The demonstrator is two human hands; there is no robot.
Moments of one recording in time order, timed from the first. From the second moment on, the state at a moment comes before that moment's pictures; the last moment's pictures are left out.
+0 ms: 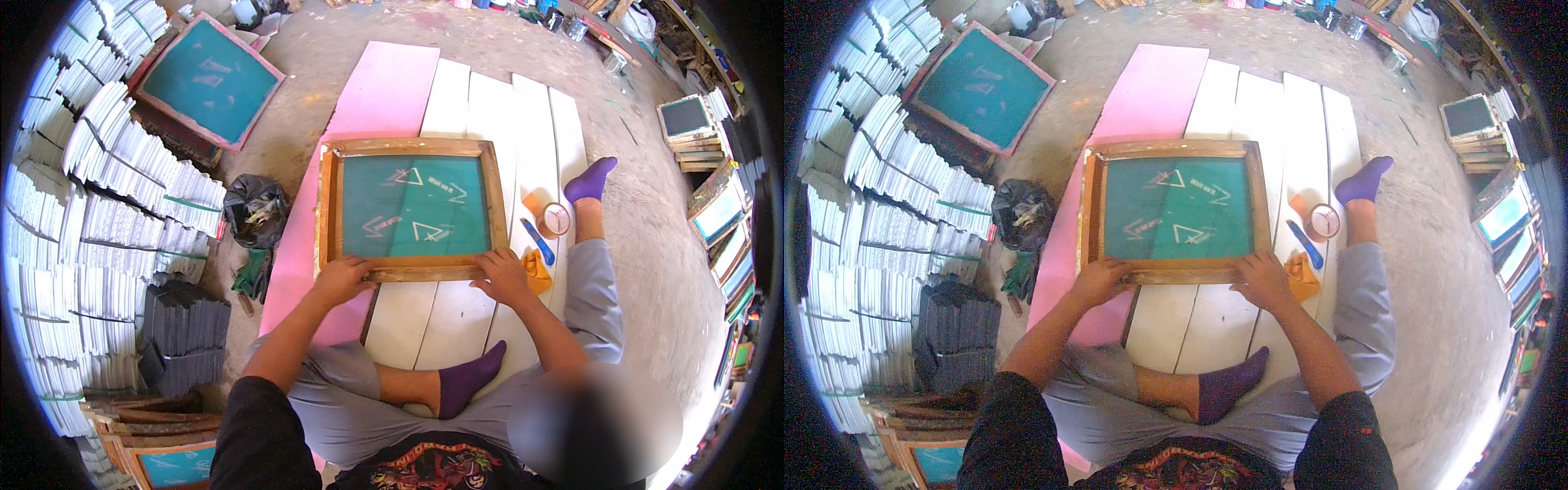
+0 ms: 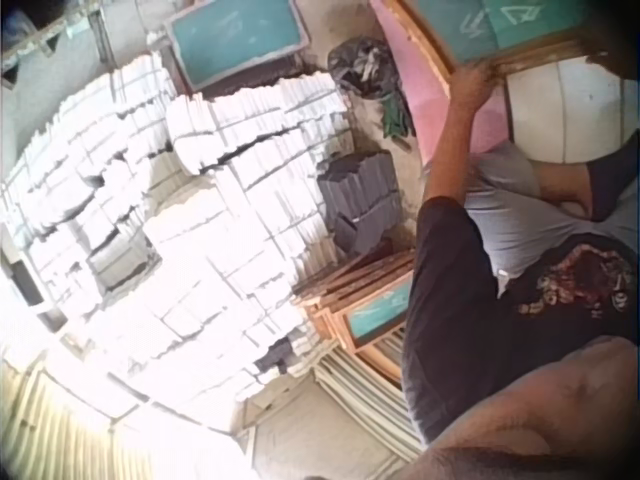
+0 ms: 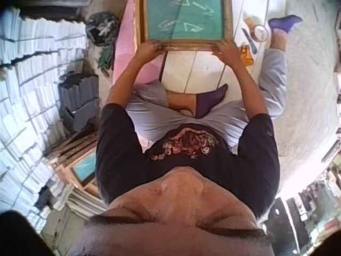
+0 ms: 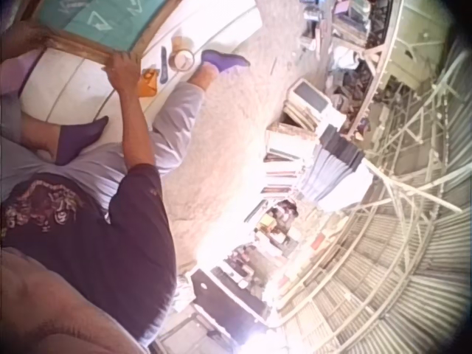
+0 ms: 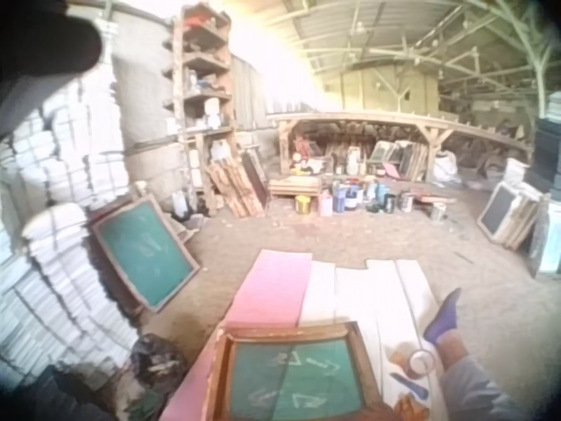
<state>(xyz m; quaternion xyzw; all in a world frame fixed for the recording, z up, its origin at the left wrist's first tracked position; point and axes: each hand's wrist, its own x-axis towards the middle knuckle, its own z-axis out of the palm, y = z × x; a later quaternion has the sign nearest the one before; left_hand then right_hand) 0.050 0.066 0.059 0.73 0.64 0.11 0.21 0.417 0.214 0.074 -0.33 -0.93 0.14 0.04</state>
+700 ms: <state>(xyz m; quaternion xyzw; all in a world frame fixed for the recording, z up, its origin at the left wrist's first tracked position) -0.015 0.033 0.035 0.81 0.56 0.17 0.00 0.453 0.226 0.037 -0.26 -0.94 0.04 0.21</state>
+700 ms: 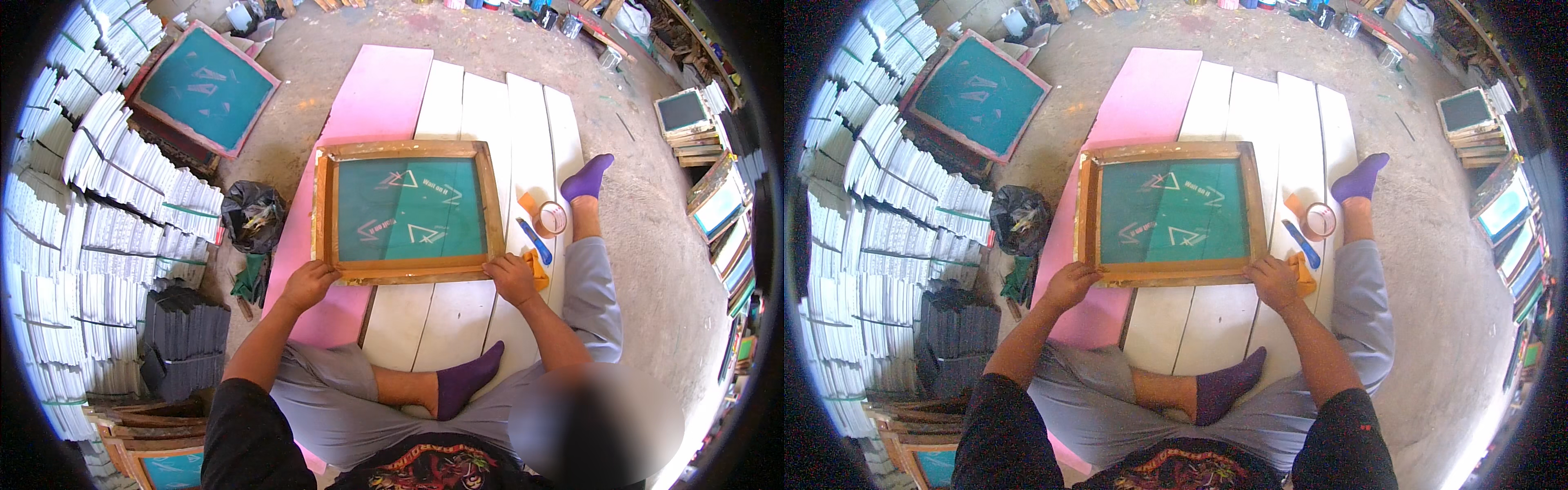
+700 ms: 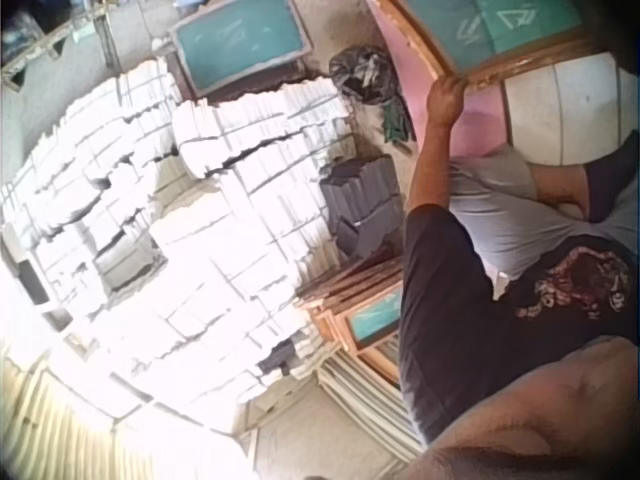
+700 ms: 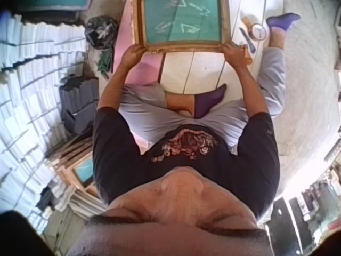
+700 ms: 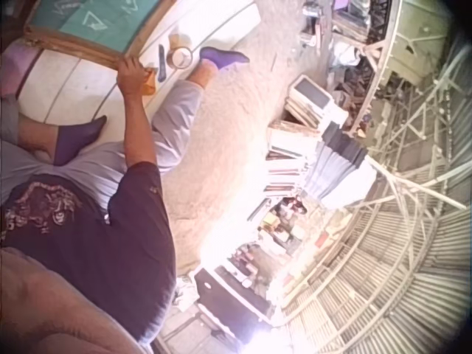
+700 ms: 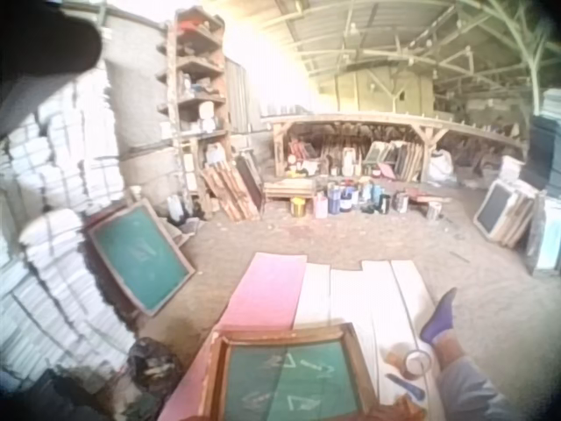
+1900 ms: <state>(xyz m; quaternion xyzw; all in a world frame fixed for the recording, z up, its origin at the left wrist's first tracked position) -0.011 -0.020 0.030 0.78 0.63 0.02 0.06 0.490 0.175 0.022 -0.35 -0.93 -0.03 0.08</state>
